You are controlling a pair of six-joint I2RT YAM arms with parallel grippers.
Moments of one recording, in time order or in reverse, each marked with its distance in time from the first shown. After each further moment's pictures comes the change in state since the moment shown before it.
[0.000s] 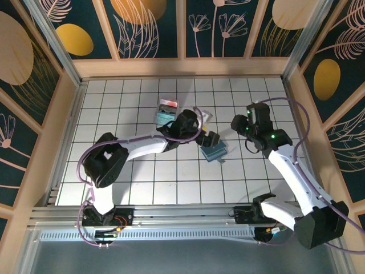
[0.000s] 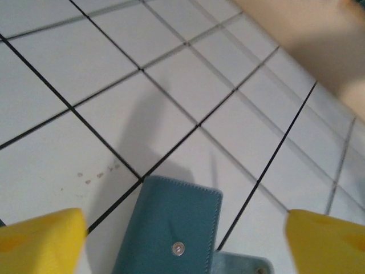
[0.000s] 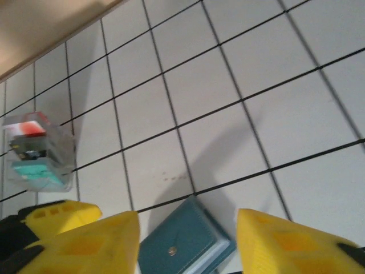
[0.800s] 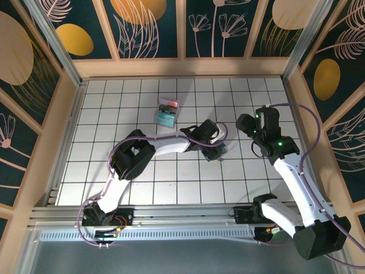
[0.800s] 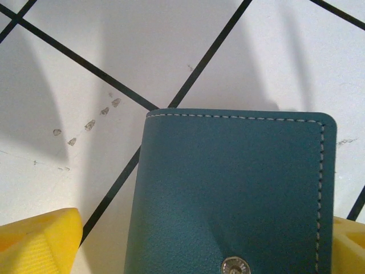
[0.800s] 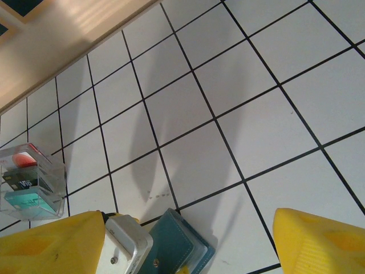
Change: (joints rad) left arm -0.075 0.268 0.272 -0.347 -0.216 0.293; right arm -0.052 -0.092 -0.044 0.002 0.030 0.012
